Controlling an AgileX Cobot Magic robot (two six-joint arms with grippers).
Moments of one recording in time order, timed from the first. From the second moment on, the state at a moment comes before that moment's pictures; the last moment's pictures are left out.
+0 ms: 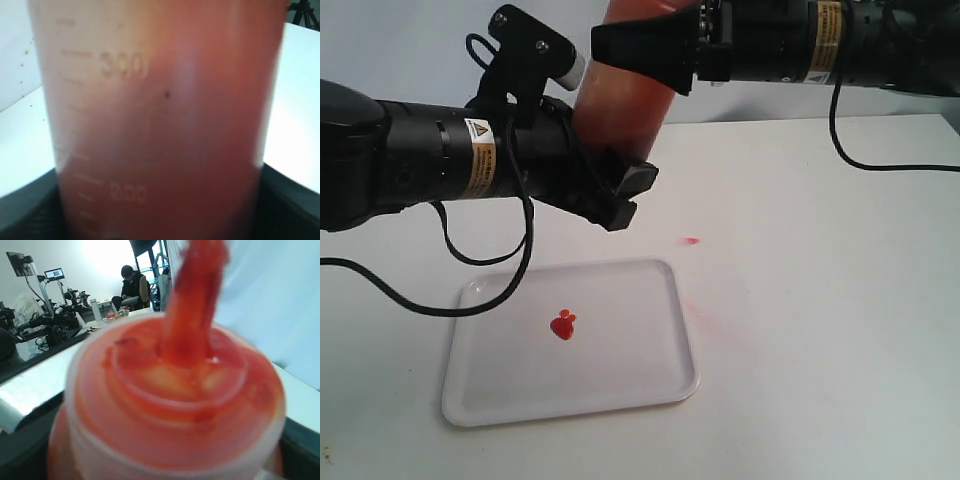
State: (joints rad) left arm -0.58 1.56 -0.98 1.72 -0.20 -1.55; right arm 0.24 1.90 -1.40 -1.39 -1.24 1.33
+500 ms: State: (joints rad) left arm -0.58 1.57 -0.98 1.65 -0.19 -1.45; right arm 0.24 1.90 -1.39 -1.40 -1.24 1.33
